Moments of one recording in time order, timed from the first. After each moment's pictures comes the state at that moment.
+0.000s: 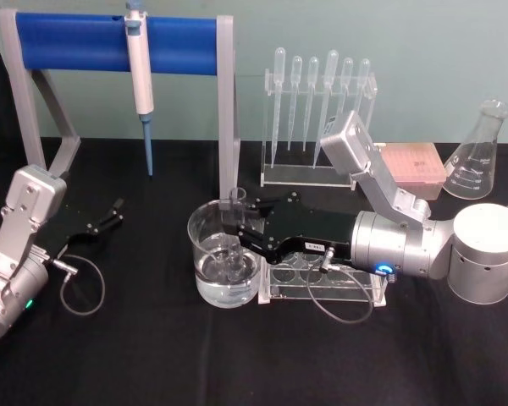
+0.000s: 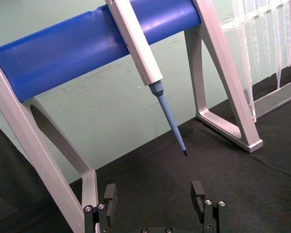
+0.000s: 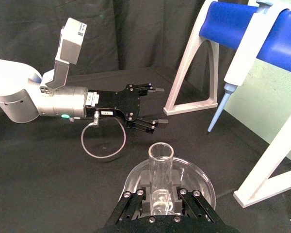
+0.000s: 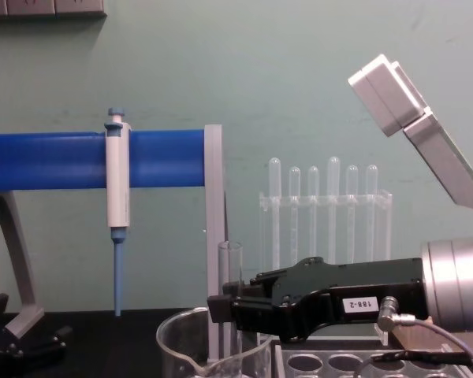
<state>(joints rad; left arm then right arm) -0.20 0.60 0.45 -1.41 -0.25 -0.12 0.03 0.52 0.48 -0.68 -1.46 0.46 0.14 0.66</state>
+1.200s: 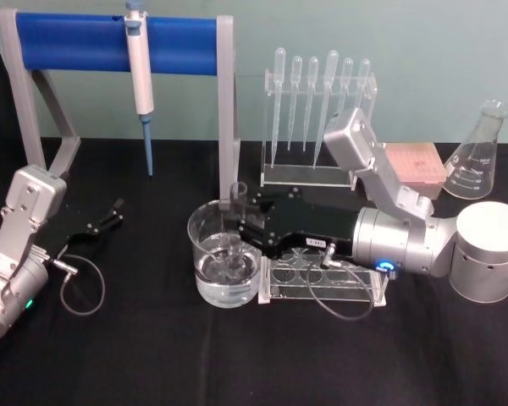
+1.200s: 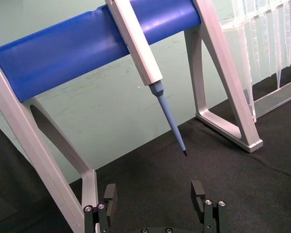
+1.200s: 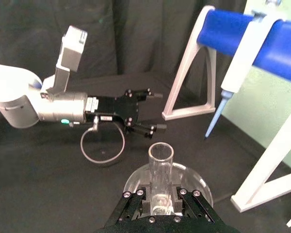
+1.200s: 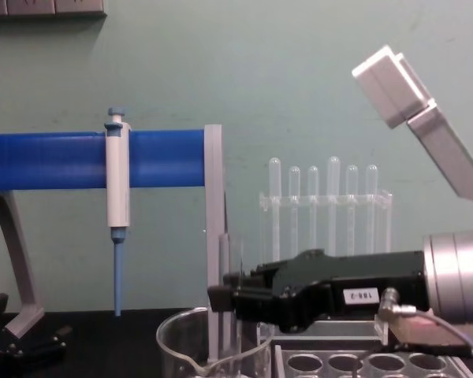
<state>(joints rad) -0.20 0.60 0.45 -1.41 -0.25 -0.12 0.03 0.52 0.48 -0.67 -1.47 0.46 0.13 0.65</state>
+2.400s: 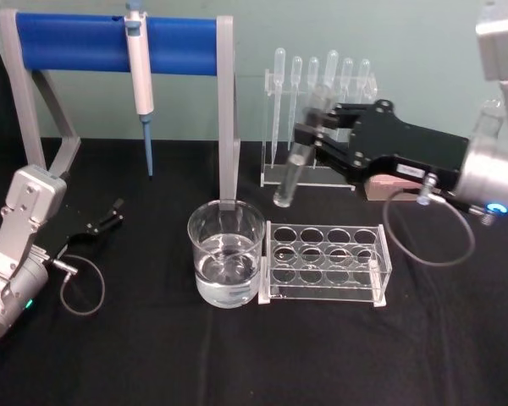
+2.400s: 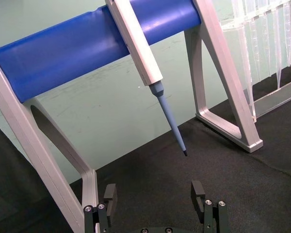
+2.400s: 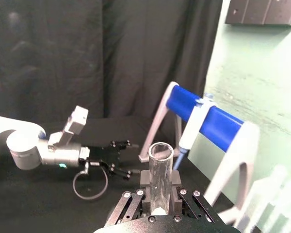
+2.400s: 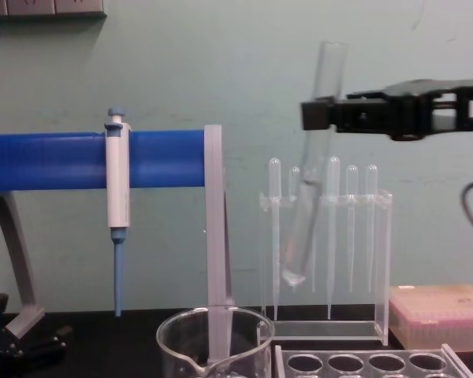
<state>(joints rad) -0.20 0.60 0.45 -1.41 -0.25 -0.12 0.03 0.48 0.70 -0.49 -1.75 0.65 0.16 0.63</state>
